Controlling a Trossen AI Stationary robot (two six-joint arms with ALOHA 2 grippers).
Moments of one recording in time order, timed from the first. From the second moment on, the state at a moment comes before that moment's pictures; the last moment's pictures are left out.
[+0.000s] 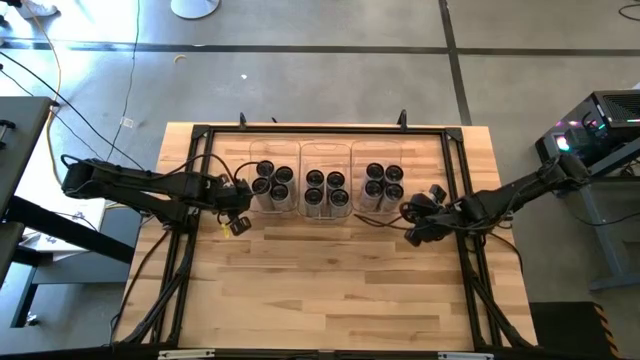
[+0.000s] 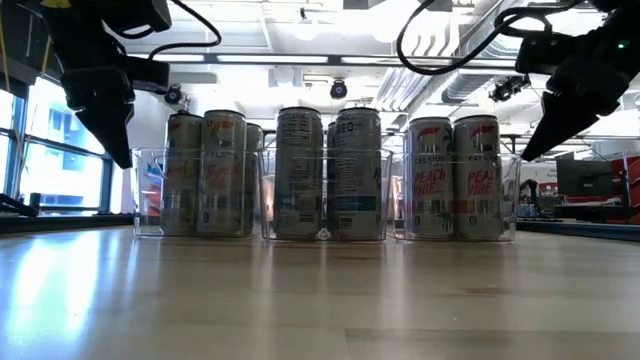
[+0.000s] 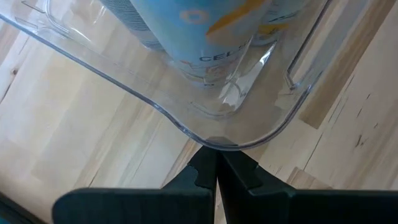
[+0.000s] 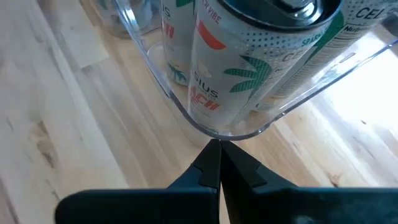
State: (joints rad) left arm -0.03 1.04 0.69 -0.92 -0.26 -0.49; right arm 0.36 0.94 0.59 -0.79 0.58 0.75
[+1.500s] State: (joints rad) left arm -0.61 1.32 0.83 -0.60 -0.67 -0.86; right arm 0.41 1.80 0.99 0.05 0.63 0.22
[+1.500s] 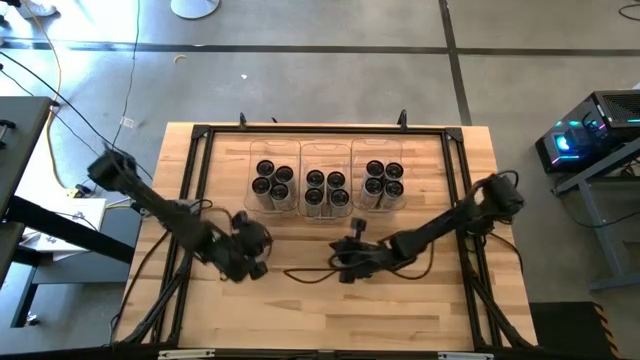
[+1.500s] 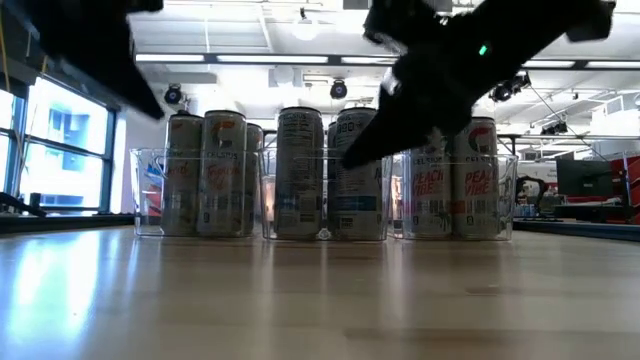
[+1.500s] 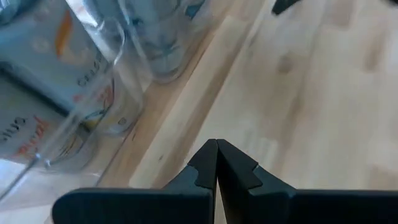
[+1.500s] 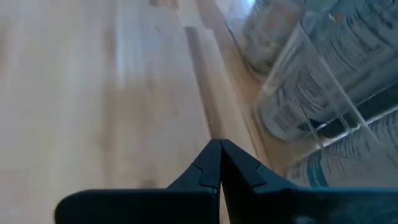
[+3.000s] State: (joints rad) left arm -0.30 1.72 0.83 -0.55 -1.02 -0.44; right arm 0.11 1.91 0.99 0.09 0.65 0.23
